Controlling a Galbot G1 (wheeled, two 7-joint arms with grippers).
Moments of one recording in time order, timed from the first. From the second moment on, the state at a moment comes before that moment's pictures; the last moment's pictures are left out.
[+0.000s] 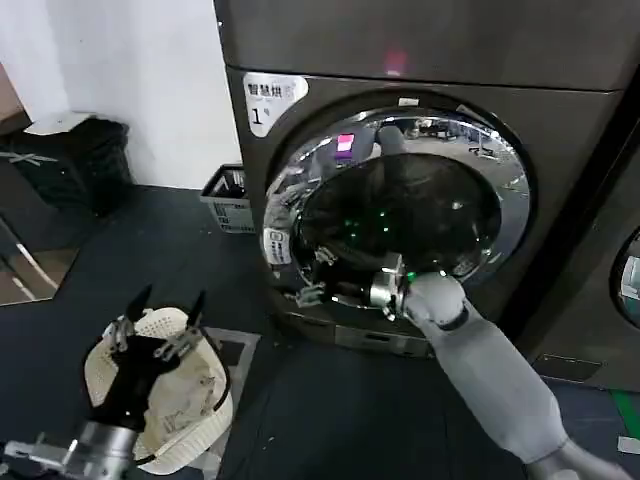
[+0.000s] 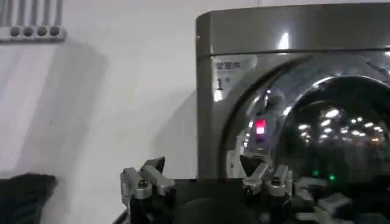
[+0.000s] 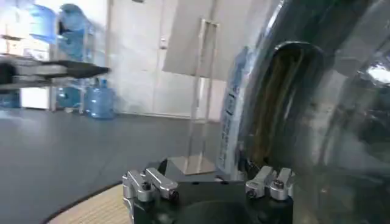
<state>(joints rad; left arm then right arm) 1.60 -1.39 -0.80 -2.34 -0.35 0.01 0.18 -0.58 1.10 0.00 1.62 0.52 -0.15 -0.93</state>
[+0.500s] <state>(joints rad) 1.45 -1.28 -0.74 -2.16 -0.45 0.06 0.04 -0.80 1.00 0.17 1.78 0.56 -0.08 -1.22</state>
